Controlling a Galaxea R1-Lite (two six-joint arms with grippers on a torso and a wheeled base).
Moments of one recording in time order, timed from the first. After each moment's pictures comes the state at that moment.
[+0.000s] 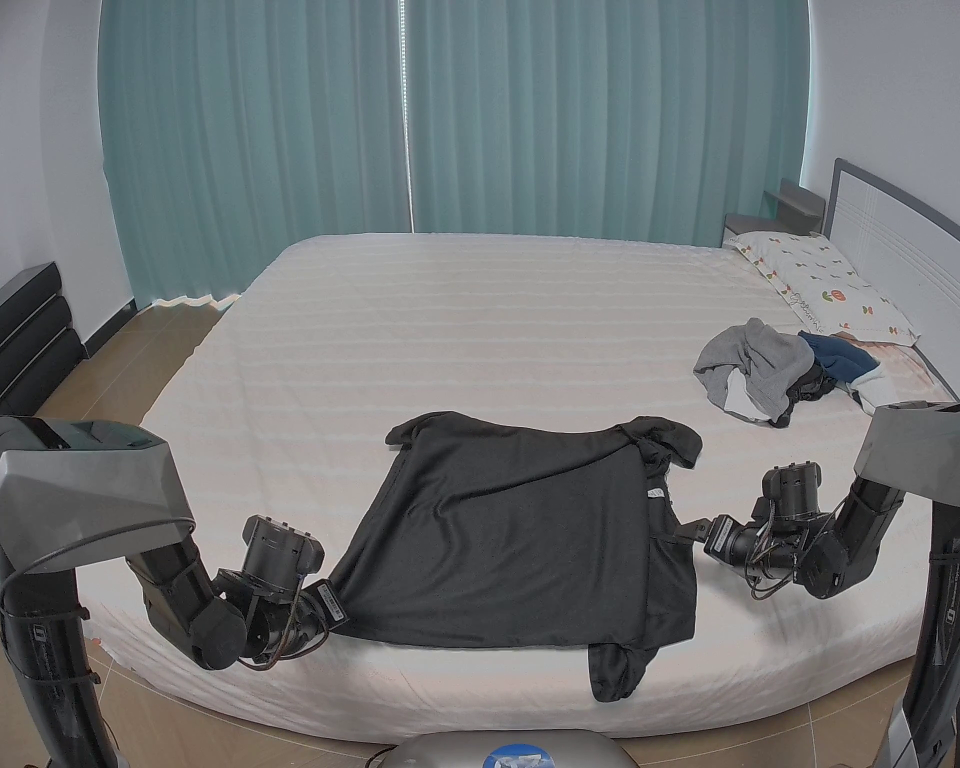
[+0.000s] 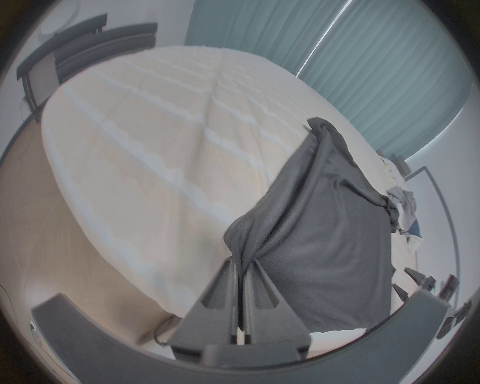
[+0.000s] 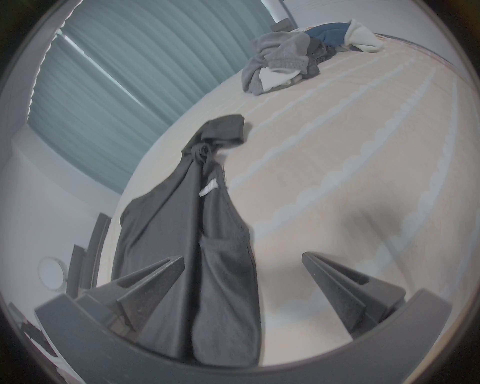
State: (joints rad) left arm -0.37 2.18 -0.52 -0.73 0.16 -0.87; right arm 0.11 2.29 -0.68 -0.93 0.13 0.64
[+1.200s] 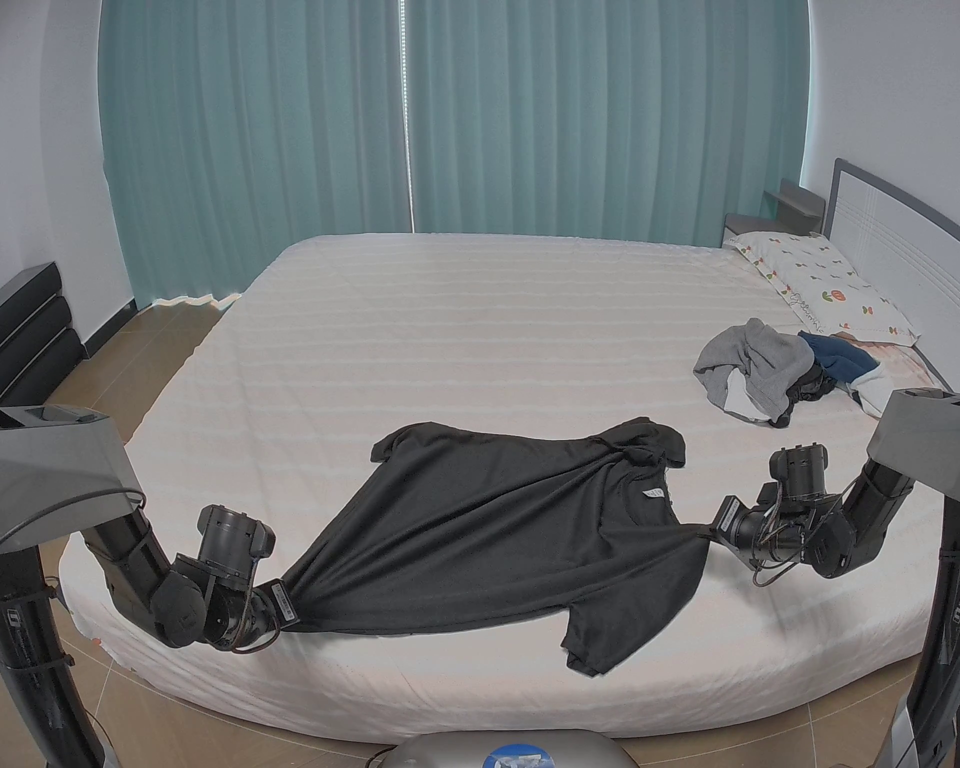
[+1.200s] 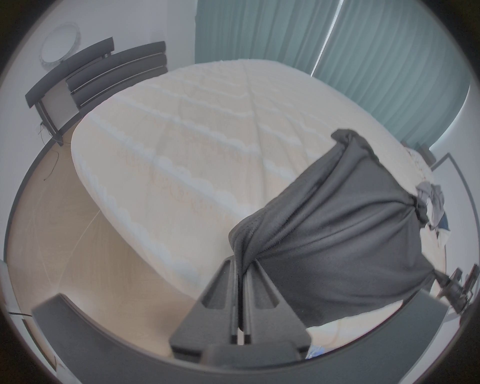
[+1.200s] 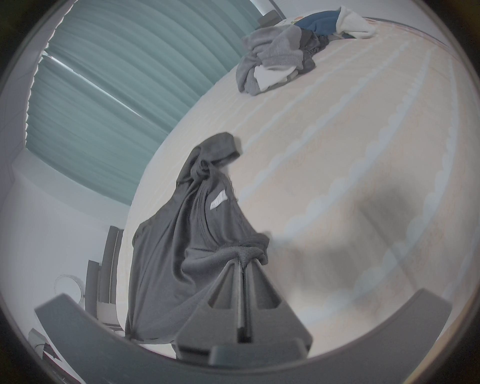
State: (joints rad) left arm -0.23 2.10 -0.50 -0.58 0.22 -0.69; right arm 0.08 2.25 -0.74 -0.83 0.20 0.73
